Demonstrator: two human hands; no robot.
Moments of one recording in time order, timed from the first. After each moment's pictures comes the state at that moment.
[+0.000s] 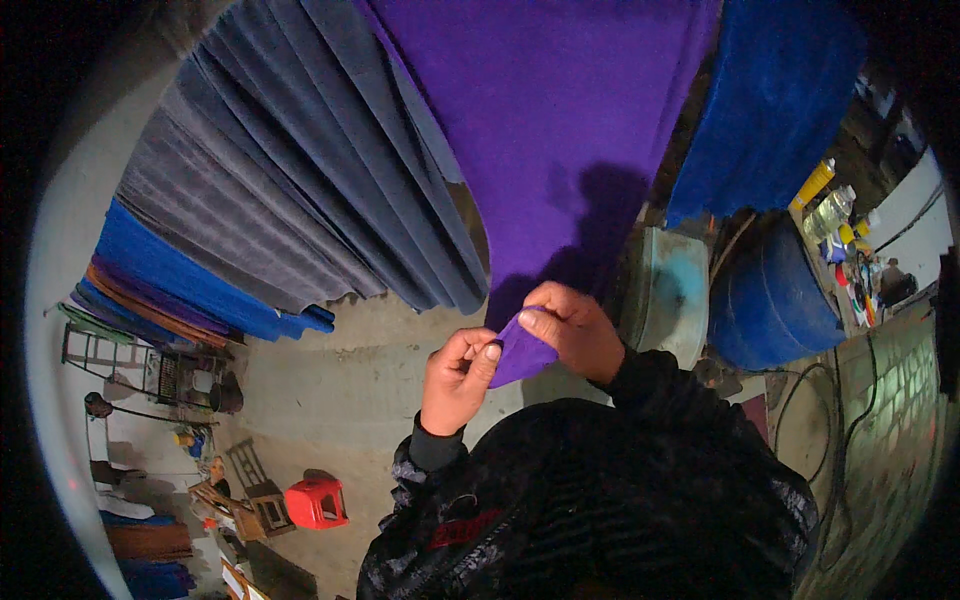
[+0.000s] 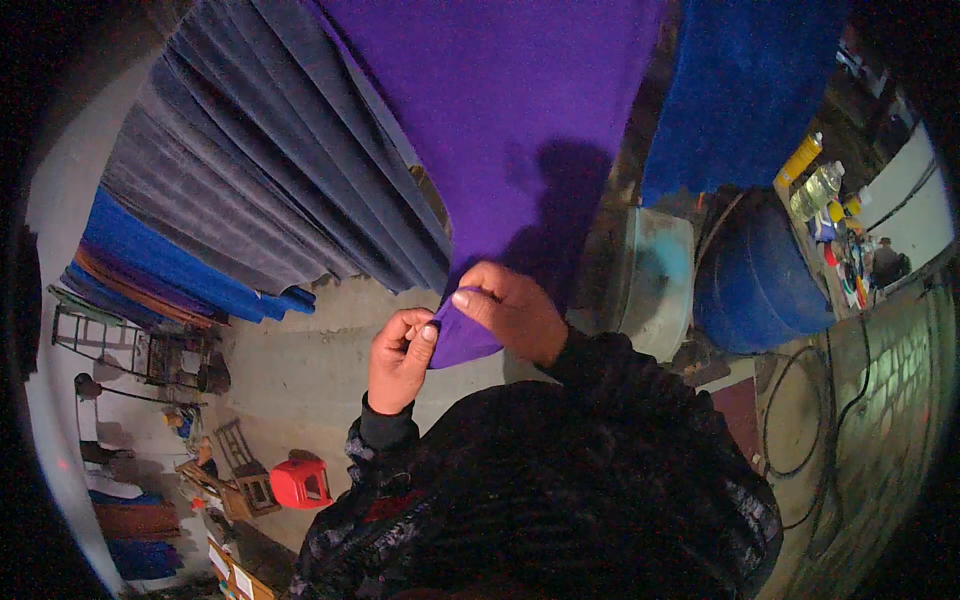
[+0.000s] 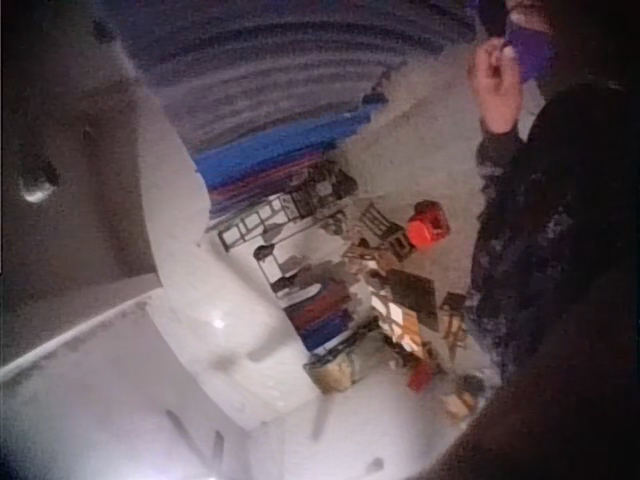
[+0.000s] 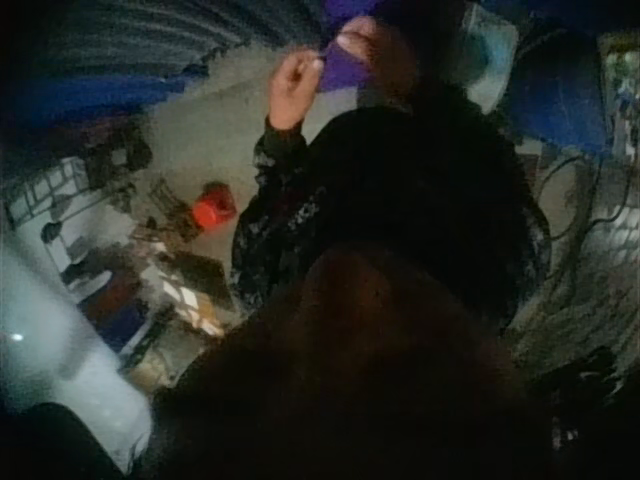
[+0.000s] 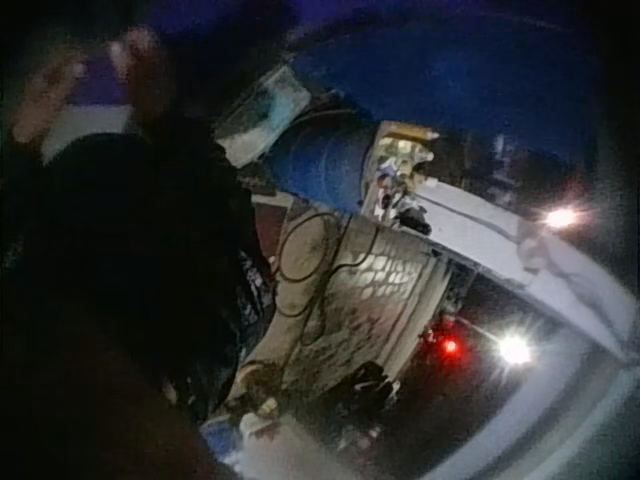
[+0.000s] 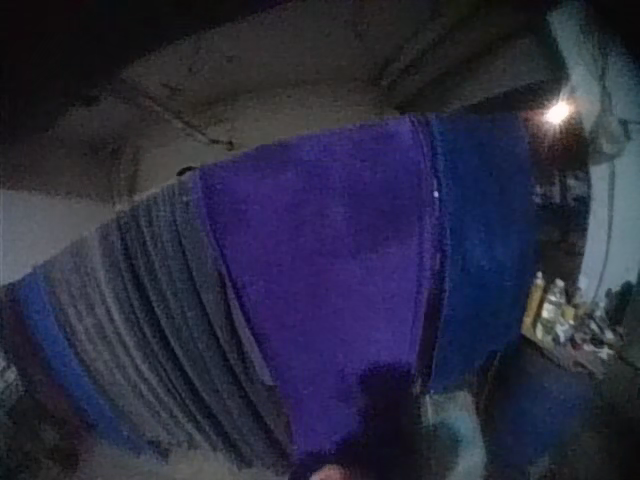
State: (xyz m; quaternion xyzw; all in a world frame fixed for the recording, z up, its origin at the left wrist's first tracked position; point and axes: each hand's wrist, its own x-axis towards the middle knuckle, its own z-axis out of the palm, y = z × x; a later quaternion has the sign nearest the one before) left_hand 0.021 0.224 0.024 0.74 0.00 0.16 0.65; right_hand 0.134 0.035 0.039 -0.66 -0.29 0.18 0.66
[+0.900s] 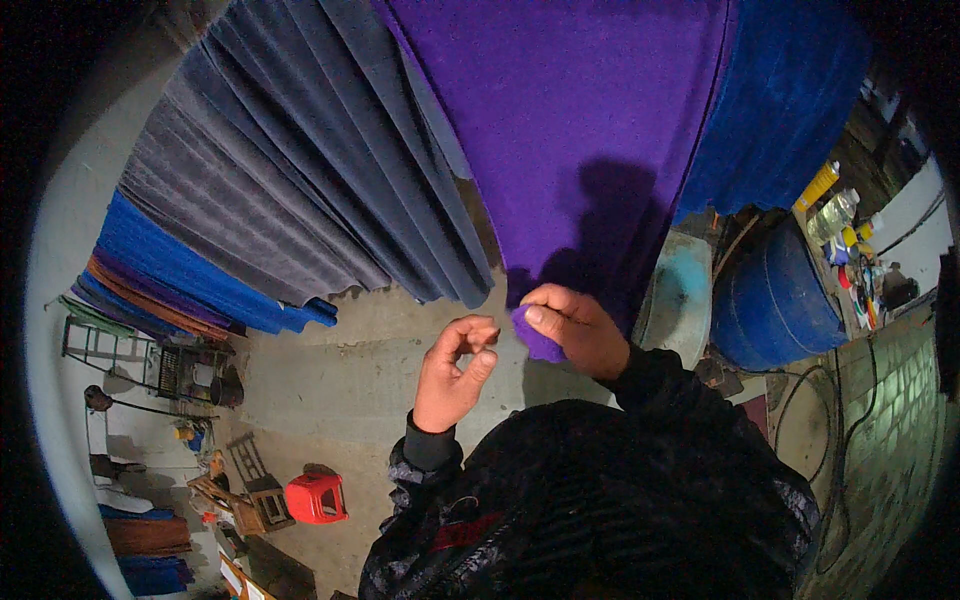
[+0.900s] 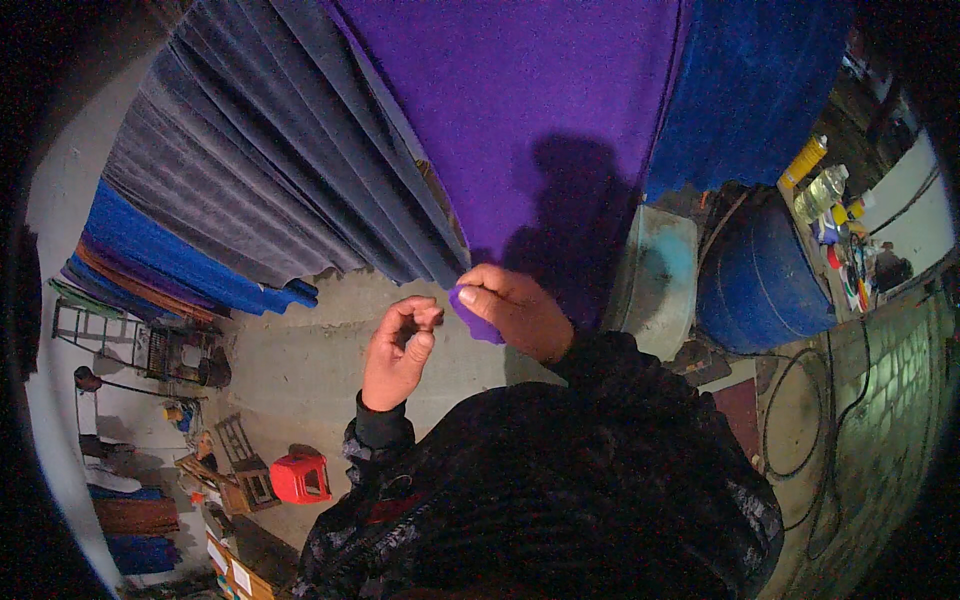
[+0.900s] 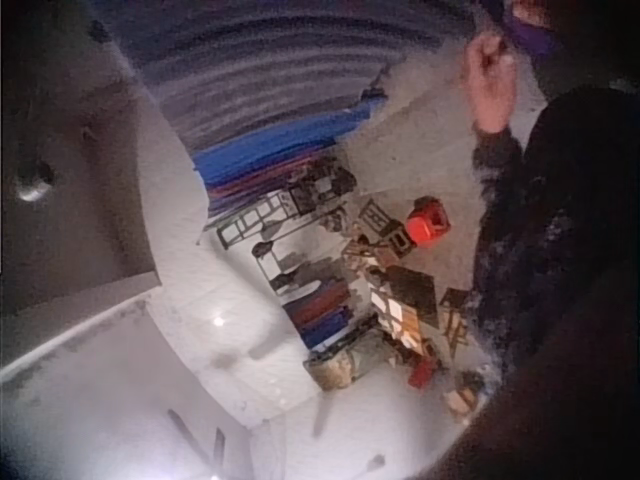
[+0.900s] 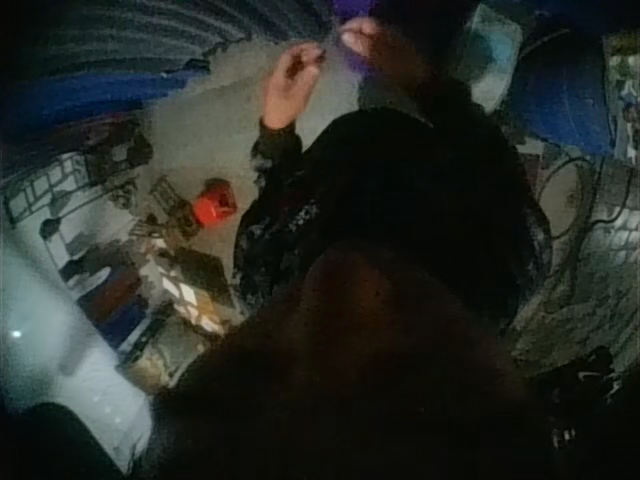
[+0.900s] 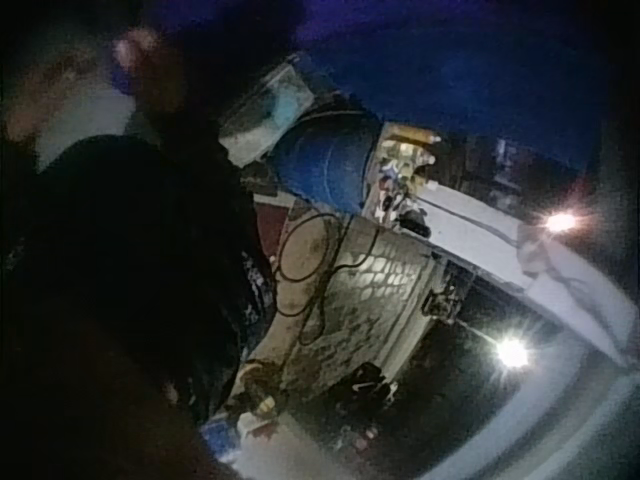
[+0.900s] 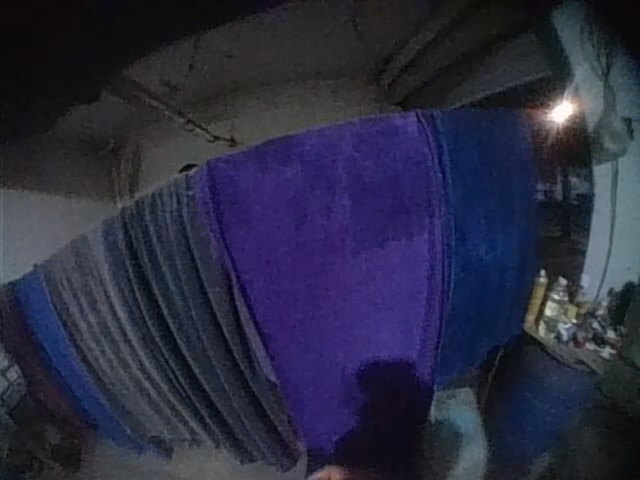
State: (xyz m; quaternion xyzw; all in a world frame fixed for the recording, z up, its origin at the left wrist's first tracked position) left_hand 0.013 0.250 0.016 0.77 -0.04 0.16 0.62; right_hand 0.128 0.042 0.041 -0.63 -0.29 0.24 0.68
